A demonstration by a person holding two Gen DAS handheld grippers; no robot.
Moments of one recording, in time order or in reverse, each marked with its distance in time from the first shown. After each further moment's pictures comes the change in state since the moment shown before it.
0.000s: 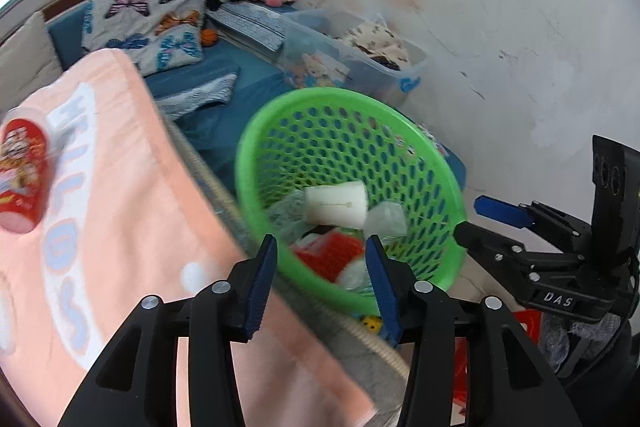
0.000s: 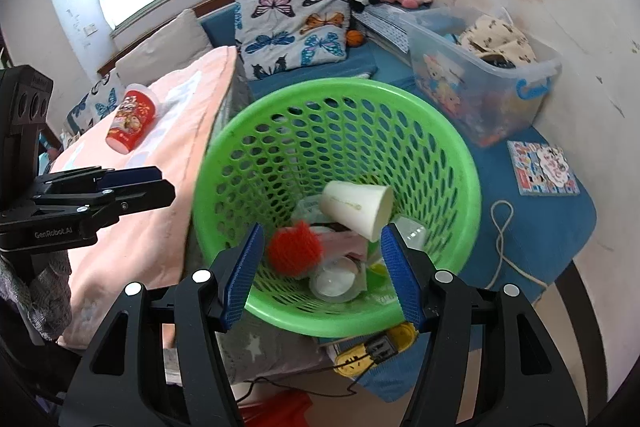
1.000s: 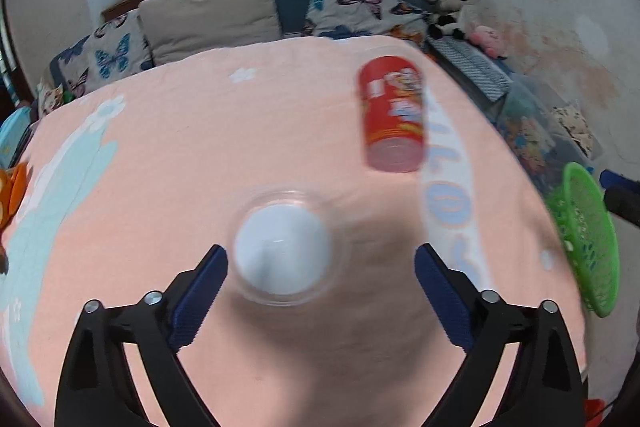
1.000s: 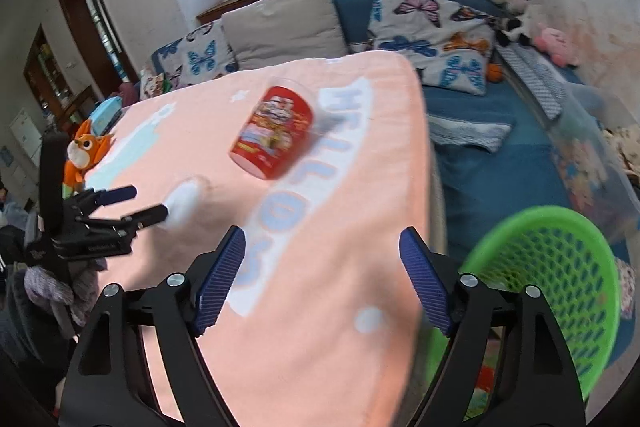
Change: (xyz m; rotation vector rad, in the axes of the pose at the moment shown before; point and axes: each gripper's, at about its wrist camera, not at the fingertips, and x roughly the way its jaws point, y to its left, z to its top) left arm -0.123 0.247 -0.085 -0.377 -0.082 0.500; right arm 0.090 0.213 0.101 -0.296 0.080 0.276
